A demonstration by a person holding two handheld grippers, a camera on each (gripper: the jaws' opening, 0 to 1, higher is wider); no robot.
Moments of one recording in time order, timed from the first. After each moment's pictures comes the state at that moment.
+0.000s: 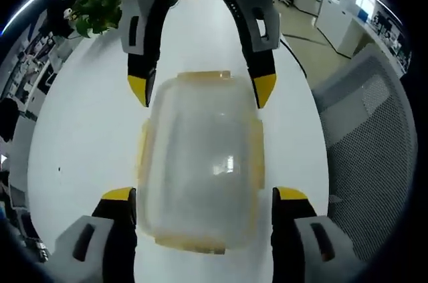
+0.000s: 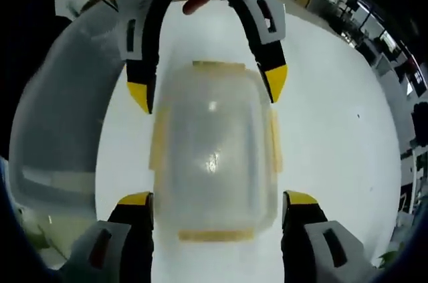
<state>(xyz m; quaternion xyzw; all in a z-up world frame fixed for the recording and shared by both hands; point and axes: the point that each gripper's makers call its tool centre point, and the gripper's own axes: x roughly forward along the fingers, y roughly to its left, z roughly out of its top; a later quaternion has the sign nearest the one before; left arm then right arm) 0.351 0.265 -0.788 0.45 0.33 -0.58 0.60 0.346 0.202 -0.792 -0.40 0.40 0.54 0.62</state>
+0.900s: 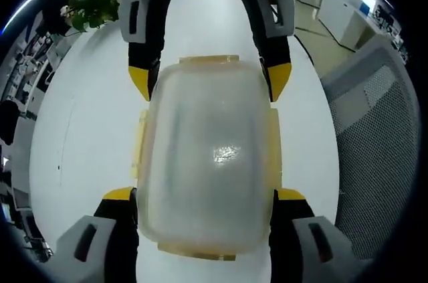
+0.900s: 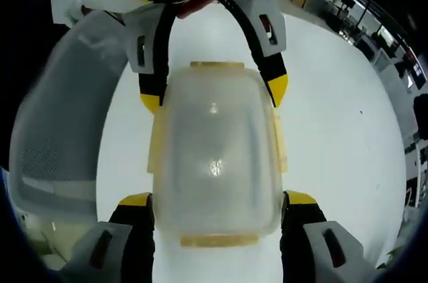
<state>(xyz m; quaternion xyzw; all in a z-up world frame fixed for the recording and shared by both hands) 0.356 0.268 -0.803 0.46 0.35 -0.56 0.59 0.343 0.204 -0.797 -0.38 0.40 0.55 0.63</state>
